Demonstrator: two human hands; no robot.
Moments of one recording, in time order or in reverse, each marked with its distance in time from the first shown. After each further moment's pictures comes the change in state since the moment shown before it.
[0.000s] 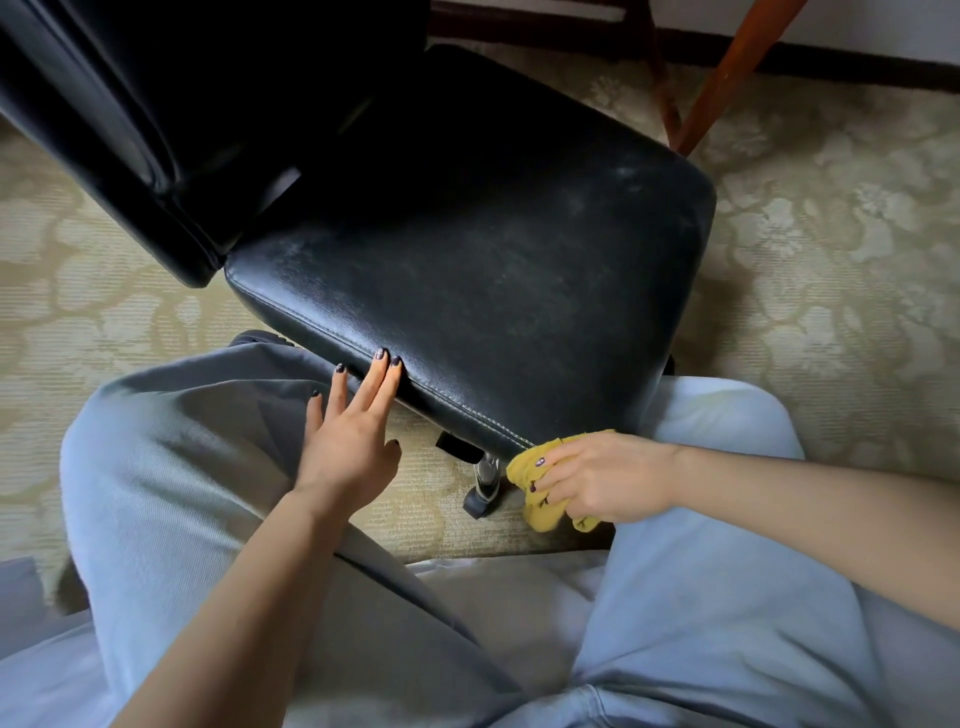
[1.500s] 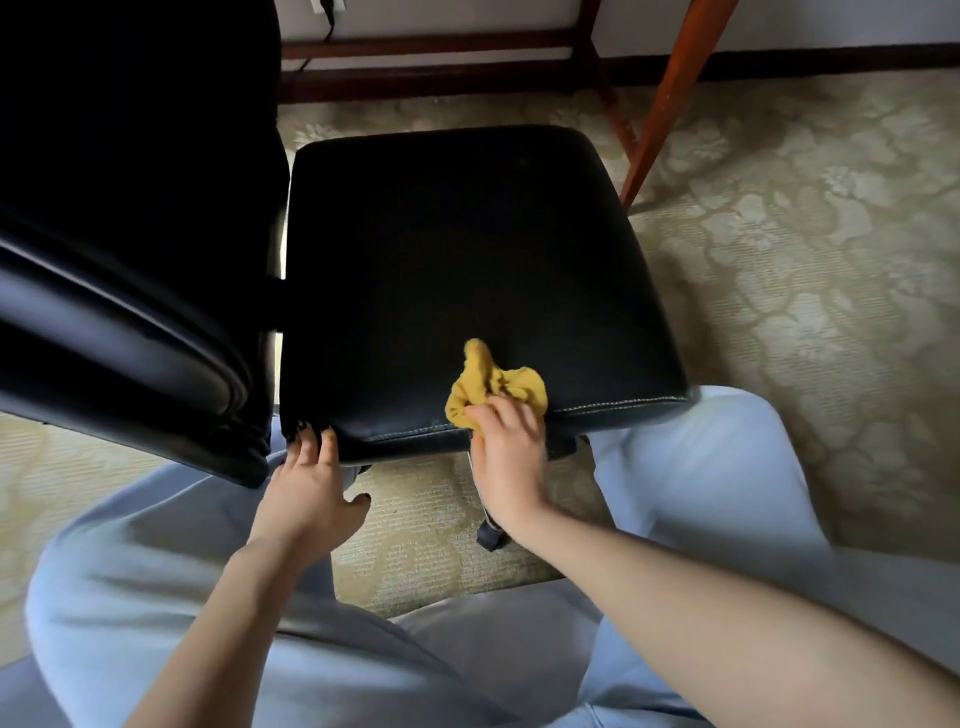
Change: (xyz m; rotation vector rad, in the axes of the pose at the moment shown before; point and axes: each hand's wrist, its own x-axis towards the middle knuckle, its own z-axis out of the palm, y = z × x) left_hand -0.001 -0.014 -0.023 0.115 -0.073 -0.101; right_hand 0.121 -0.026 -0.033 0.227 0.983 1.305
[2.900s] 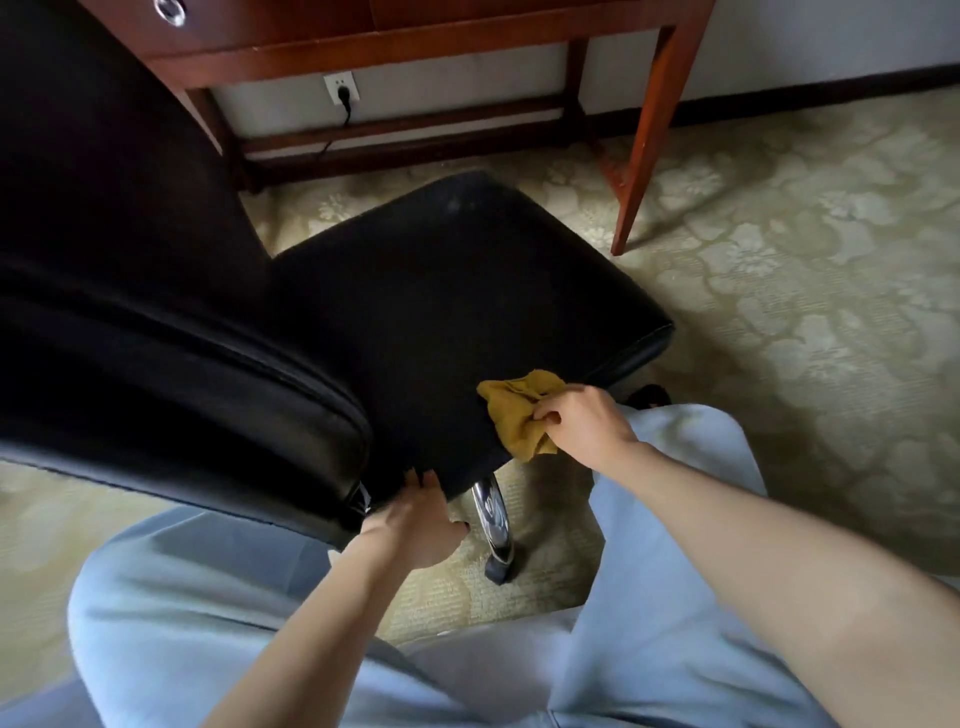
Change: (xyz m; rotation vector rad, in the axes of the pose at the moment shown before) left_hand -0.030 0.125 -0.017 0.120 -0.316 0.010; right_hand 0.058 0.098 -0.085 -0.115 -0.394 -0.130
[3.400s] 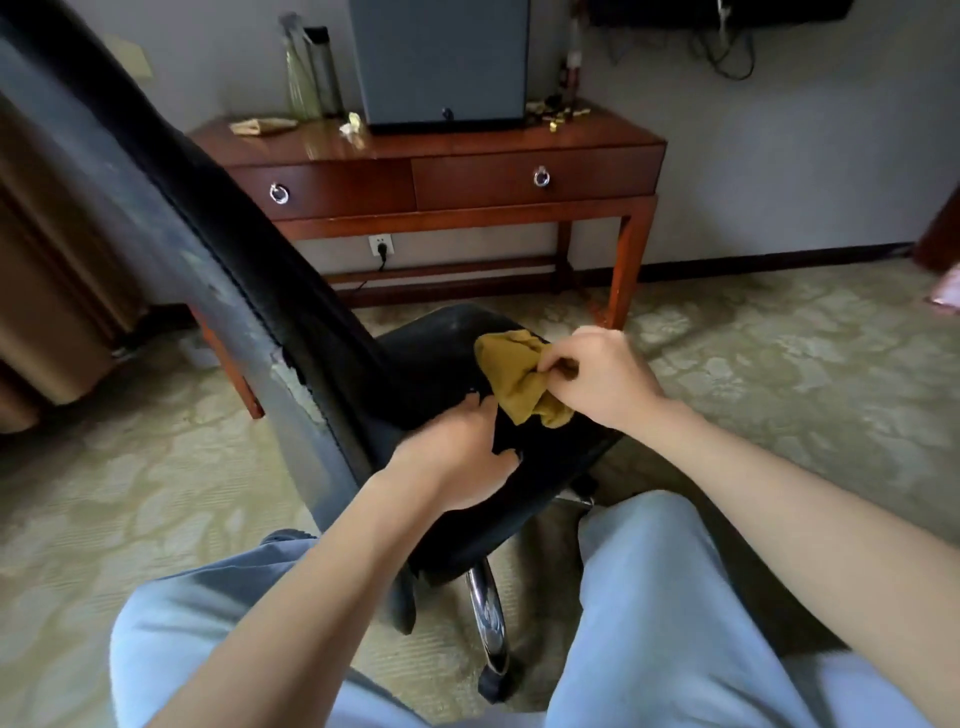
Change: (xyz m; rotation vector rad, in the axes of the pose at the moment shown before) left_hand -0.122 0.048 -0.103 -0.056 0.543 0.363; right_hand -0.036 -0.072 -0.173 0.065 0.479 -0.211
